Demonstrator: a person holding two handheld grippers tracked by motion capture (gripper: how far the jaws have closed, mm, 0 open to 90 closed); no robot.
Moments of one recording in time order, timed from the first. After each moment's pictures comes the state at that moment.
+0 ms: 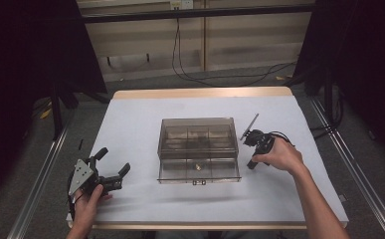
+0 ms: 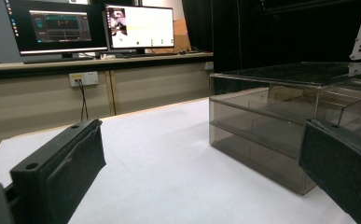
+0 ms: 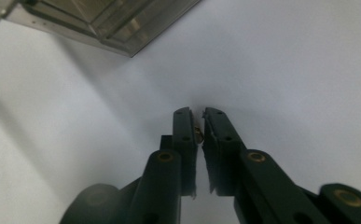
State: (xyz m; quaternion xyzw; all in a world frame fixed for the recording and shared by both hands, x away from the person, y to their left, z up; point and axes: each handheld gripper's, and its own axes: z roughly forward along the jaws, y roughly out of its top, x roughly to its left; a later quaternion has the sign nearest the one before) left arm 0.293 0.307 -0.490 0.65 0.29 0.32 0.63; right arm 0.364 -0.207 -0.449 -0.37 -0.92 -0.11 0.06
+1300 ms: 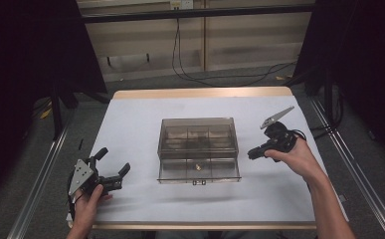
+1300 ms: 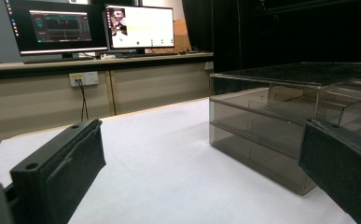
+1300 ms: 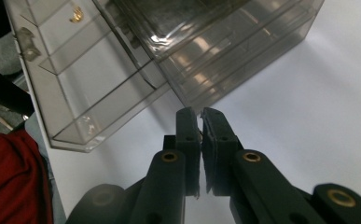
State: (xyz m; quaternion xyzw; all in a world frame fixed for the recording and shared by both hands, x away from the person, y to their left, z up) left arm 0.293 0.307 -0.490 0.65 0.29 0.32 0.62; right arm 0.326 -0.242 -0.394 -0.35 -0.87 -0.33 0.02
